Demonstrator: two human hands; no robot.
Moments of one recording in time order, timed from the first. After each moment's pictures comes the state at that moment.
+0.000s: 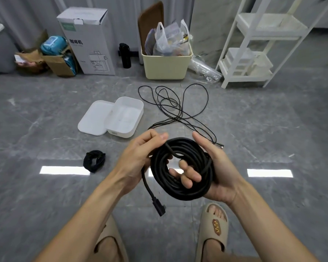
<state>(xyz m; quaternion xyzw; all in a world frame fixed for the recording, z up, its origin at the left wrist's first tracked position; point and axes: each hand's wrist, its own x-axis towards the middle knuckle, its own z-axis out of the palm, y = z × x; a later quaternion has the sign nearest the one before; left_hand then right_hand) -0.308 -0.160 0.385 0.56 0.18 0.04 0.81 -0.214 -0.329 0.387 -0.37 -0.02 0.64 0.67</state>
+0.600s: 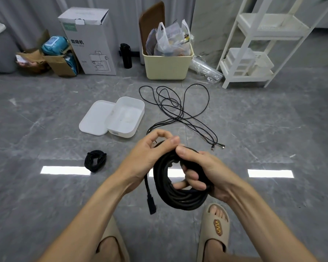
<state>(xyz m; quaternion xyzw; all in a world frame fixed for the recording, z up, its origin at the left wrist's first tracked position) -0.306 -0.168 0.391 0.62 0.18 0.00 0.76 -0.220 -0.320 0.385 -0.56 -0.11 0.56 0.60</state>
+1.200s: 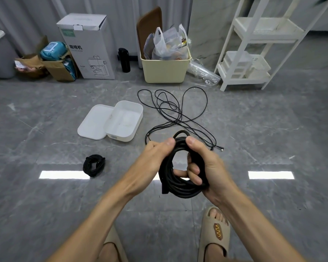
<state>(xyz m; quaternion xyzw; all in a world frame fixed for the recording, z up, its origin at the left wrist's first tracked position) -0.307 -0.176 0.388 0.73 0.21 -0.04 0.65 -0.221 -0.316 0.372 -0.55 -0.04 0.42 0.72</state>
